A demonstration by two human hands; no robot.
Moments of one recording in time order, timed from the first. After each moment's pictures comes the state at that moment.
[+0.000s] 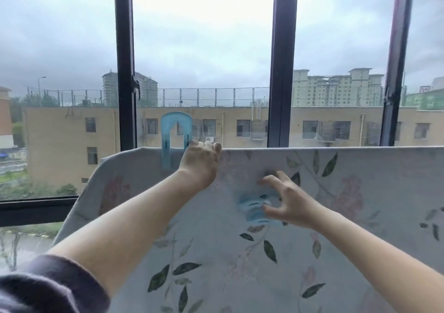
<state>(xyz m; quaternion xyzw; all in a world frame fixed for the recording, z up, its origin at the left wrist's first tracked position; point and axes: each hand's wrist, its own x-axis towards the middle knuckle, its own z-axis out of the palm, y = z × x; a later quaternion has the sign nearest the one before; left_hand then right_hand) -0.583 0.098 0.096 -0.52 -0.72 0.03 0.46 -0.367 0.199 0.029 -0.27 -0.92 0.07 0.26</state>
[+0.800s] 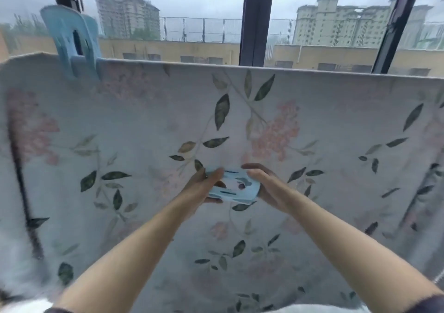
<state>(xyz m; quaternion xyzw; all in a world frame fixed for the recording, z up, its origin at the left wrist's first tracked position) -0.381 0.139 -0.109 -0.38 -0.59 -0.61 -0.37 -0.225 0.256 -0.103 -0.23 -0.67 0.66 0.24</state>
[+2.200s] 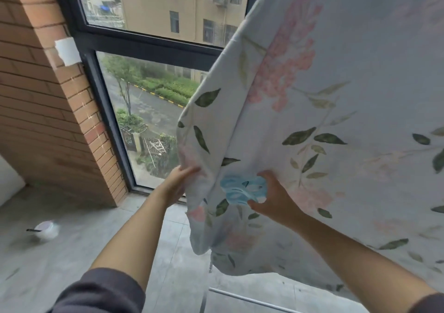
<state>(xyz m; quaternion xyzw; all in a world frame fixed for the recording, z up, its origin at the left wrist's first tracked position) -0.775 -0.174 -0.284 -0.13 -0.57 -0.70 -0.40 -0.578 0.018 -0.277 -0.19 -0.91 0.36 0.13</state>
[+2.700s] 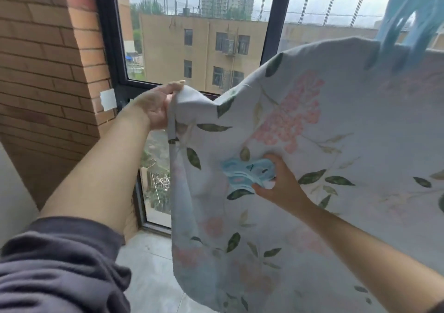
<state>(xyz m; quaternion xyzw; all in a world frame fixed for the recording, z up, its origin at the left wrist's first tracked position) -0.848 -0.238 -0.013 -0.17 -0.53 -0.76 -0.34 -0.634 -0.012 -0.162 -0.10 -0.91 0.31 0.27</state>
